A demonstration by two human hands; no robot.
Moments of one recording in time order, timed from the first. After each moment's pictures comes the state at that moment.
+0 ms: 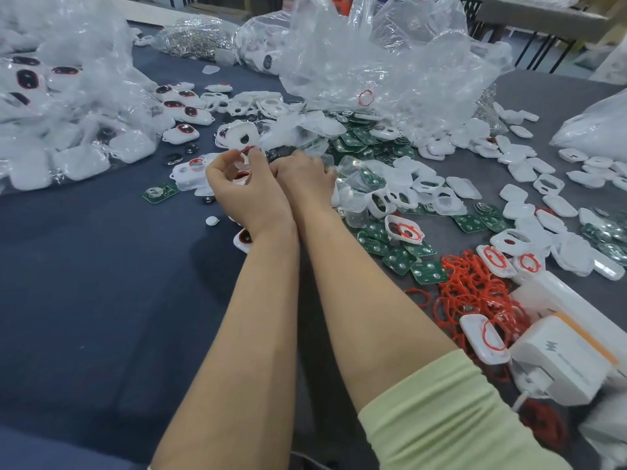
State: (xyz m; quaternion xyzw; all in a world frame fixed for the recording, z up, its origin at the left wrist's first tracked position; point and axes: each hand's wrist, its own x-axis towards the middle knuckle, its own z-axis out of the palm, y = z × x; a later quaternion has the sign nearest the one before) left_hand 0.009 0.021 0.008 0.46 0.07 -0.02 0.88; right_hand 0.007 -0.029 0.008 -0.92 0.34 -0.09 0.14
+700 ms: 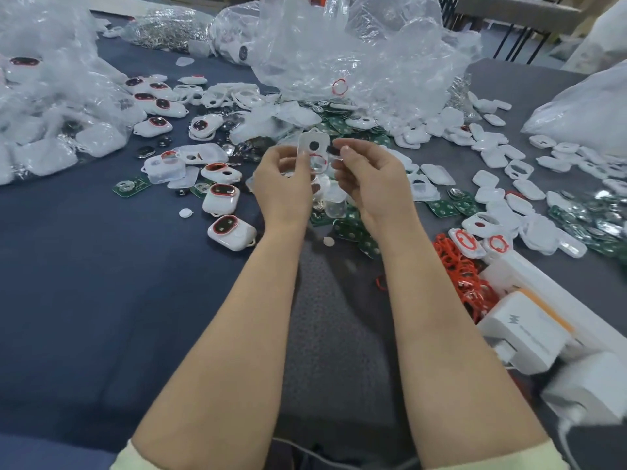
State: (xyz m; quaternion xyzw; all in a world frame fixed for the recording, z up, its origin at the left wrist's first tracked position) left_hand -0.022 -0.002 -0.005 0.62 -0.17 -0.14 0.75; right_hand -0.105 -0.064 0.014 -0.61 0.27 -0.39 0.63
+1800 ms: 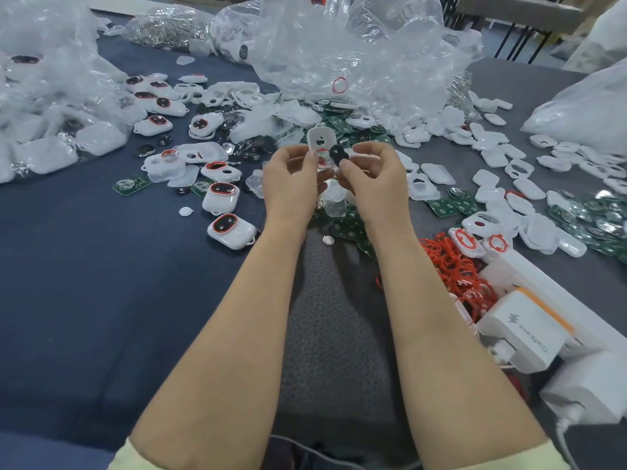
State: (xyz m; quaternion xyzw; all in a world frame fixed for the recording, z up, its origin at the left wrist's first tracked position) left_hand -0.028 -0.002 0.001 0.58 -0.18 -0.22 0.76; right_hand -0.108 -0.060 0.008 -0.65 0.33 -0.43 0.53
